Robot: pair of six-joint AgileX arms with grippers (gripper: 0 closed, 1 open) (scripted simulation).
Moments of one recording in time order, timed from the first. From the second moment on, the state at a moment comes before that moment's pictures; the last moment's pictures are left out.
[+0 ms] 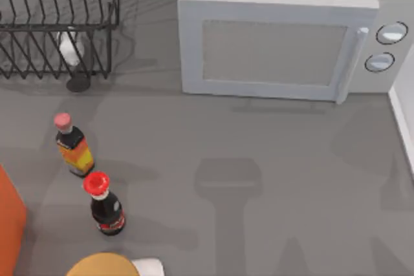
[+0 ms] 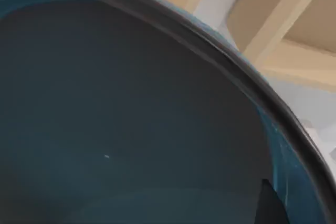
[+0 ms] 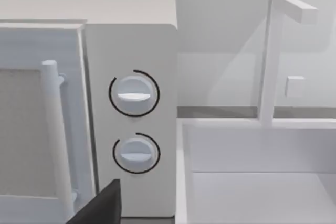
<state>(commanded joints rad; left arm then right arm) -0.30 1.32 1.71 -0.69 0.08 -0.41 0.00 0.00 0.00 0.00 0.00 0.00</state>
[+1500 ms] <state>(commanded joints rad) 0.14 1.24 1.08 0.16 0.17 0.01 0.00 0.00 0.00 0.00 0.00 0.00</state>
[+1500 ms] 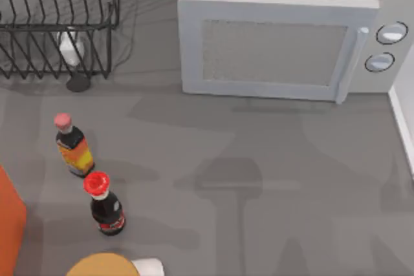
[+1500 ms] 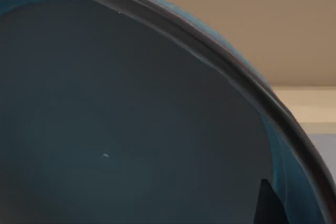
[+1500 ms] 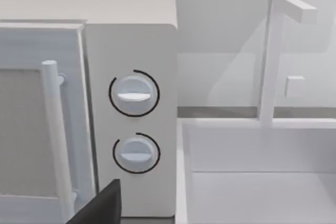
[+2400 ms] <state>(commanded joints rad) 0.07 1.76 0.92 0.83 0.11 0.02 0.00 0.00 0.00 0.00 0.00 0.00</state>
